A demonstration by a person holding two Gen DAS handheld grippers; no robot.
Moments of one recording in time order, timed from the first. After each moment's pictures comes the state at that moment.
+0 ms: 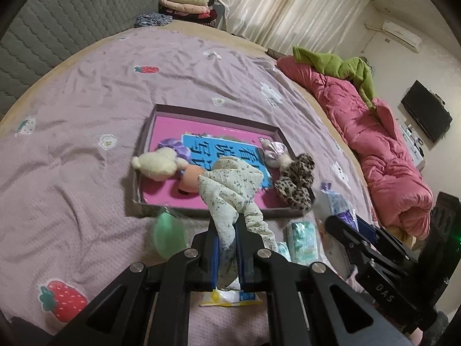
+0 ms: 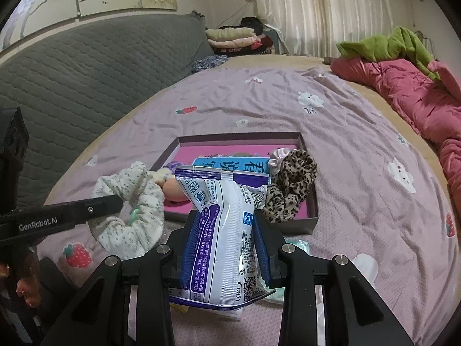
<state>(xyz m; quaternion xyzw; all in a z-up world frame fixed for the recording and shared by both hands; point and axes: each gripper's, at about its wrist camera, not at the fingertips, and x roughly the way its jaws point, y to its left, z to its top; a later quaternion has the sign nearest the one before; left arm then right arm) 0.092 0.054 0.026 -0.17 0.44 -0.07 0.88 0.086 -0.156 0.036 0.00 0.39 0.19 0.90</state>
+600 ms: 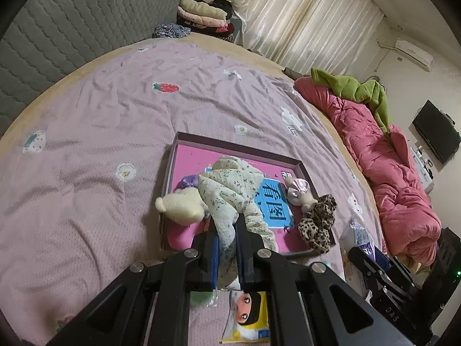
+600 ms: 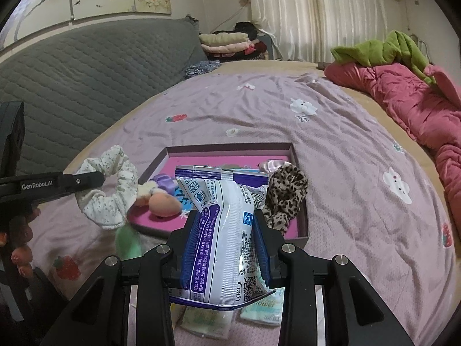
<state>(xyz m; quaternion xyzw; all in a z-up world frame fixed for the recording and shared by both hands) 0.134 0.088 0.030 -0.19 0.41 -0.04 0.89 0.112 -0.157 0.035 0.00 0.38 0.18 0.91</state>
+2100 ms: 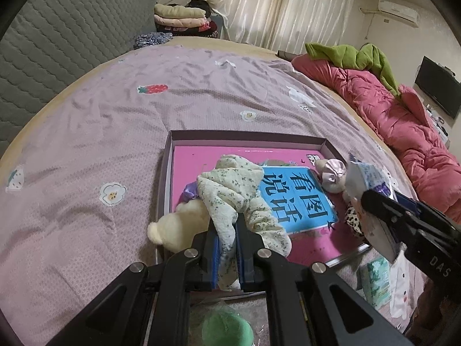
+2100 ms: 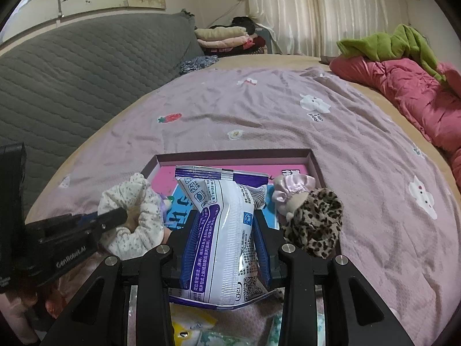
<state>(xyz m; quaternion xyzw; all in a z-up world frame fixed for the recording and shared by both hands) 0.178 0.070 -0.028 -0.08 0.42 -0.04 0.90 0.187 -0.116 -0.002 0.01 0.39 0.17 0.91</state>
